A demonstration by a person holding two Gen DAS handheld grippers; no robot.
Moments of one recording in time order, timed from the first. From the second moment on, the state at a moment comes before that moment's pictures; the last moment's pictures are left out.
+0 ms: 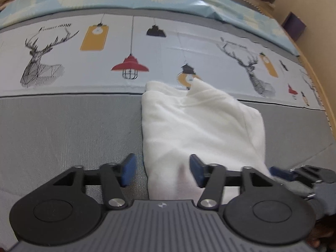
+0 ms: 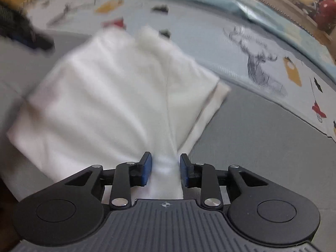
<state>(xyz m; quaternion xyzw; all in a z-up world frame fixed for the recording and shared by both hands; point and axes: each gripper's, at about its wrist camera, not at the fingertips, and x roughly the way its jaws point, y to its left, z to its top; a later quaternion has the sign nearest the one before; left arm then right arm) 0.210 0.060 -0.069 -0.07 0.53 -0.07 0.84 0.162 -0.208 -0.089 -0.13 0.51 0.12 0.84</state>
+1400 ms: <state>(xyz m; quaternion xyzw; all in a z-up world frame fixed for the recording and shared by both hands) 0.256 0.100 -0.114 -0.11 0.54 -0.04 0.84 0.248 -0.181 -0.083 0.08 0.43 0.04 0.90</state>
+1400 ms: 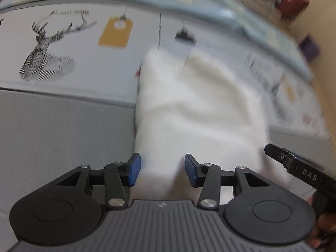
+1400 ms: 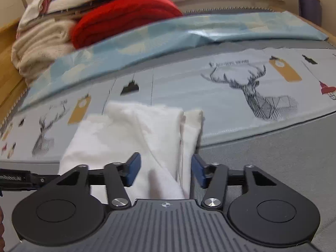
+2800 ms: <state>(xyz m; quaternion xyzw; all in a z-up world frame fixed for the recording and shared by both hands) 0.005 0.045 -0.007 -0.04 0.35 0.05 0.94 0.048 -0.215 0.008 0.01 0.32 0.02 0.95</state>
